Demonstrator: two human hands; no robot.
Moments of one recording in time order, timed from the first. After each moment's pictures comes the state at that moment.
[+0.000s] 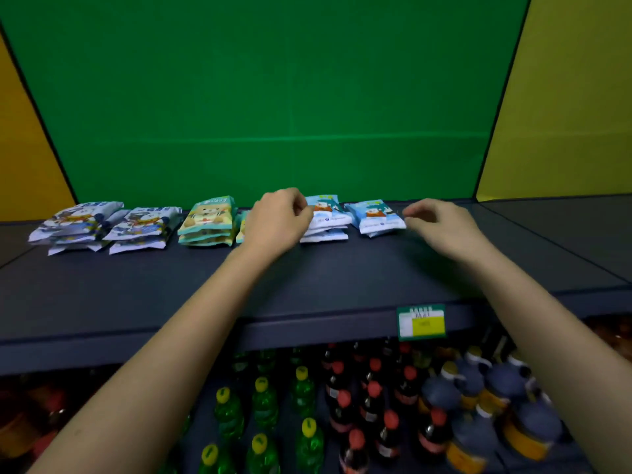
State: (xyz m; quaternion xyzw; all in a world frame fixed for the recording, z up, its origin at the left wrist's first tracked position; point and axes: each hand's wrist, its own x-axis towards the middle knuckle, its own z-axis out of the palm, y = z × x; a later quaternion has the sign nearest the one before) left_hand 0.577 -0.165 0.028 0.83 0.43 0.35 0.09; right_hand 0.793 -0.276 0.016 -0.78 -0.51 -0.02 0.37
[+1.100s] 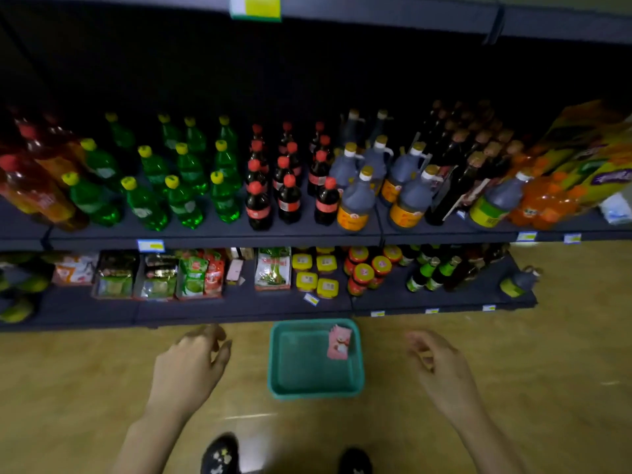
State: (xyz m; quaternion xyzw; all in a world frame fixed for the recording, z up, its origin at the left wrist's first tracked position) left_hand 0.501 -0.610 -0.320 0.79 0.58 0.05 0.17; right_hand 0.808 -0.762 -0.324 -0.84 -0.44 0.21 0.24
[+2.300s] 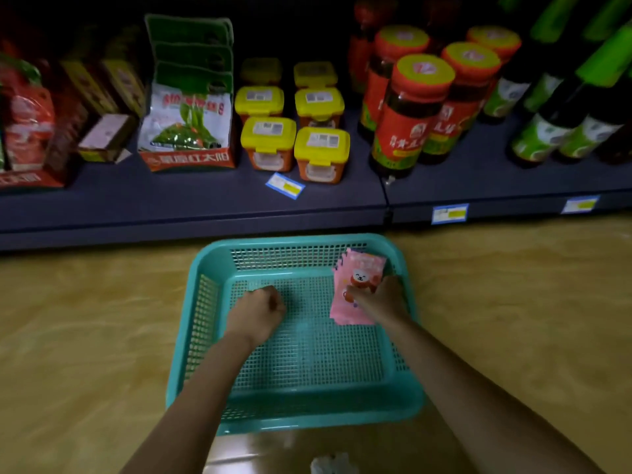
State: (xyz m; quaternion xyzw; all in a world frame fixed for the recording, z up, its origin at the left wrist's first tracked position) left_hand 0.704 -0.543 -1.062 0.76 0.56 -0.04 0.32; right_hand 0.901 -0.612 -1.077 -0.87 -0.20 0.38 0.26
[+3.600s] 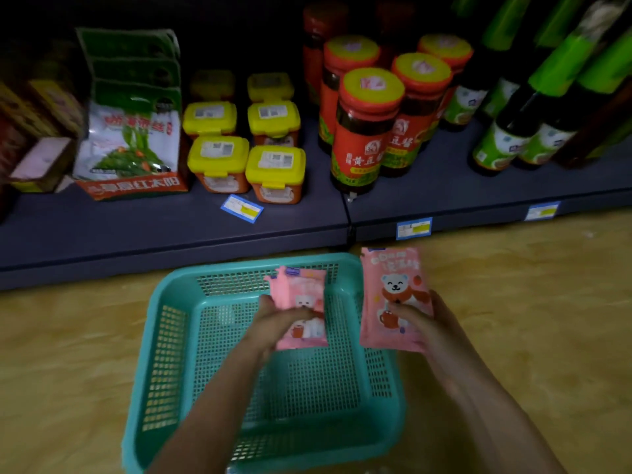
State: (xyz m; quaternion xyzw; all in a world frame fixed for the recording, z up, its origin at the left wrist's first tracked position) left_hand 0.796 -0.549 -1.074 0.41 0.58 0.12 0.69; right_hand 0.964 -0.686 -0.989 -0.68 -0.12 0.50 0.52
